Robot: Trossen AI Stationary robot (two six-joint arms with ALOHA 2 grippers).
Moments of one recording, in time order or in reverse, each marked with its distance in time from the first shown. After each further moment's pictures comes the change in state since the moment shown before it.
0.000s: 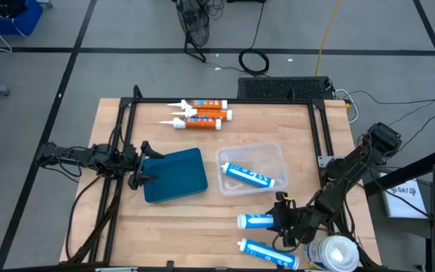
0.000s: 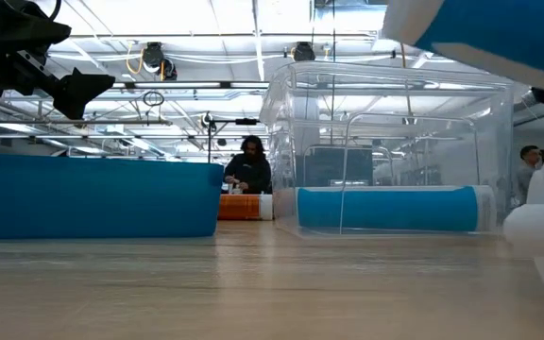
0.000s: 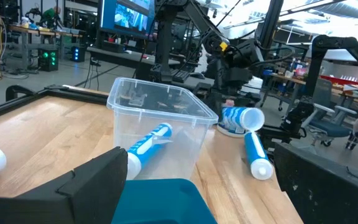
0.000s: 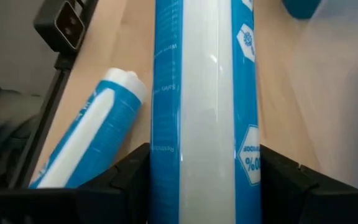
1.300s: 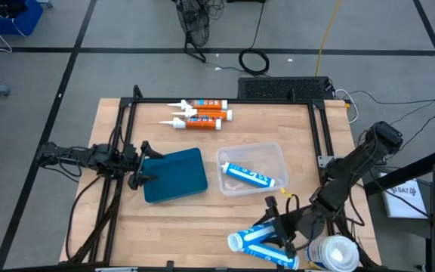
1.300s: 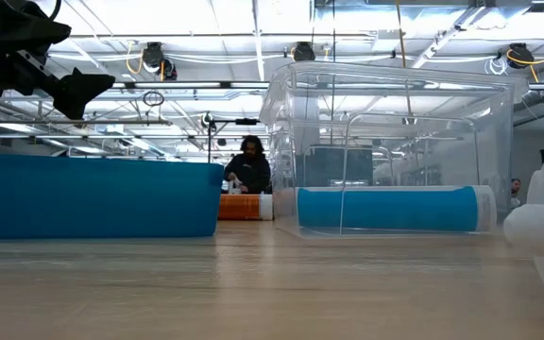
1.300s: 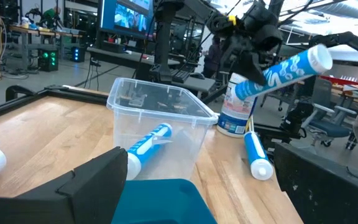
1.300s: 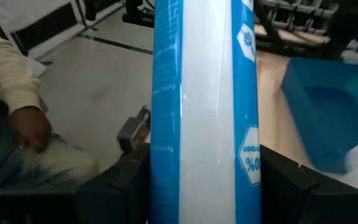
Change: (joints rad) left arm 0.000 0.000 0.000 0.000 0.000 0.000; right arm -0.062 -0.035 0.204 0.167 -0.087 -0.425
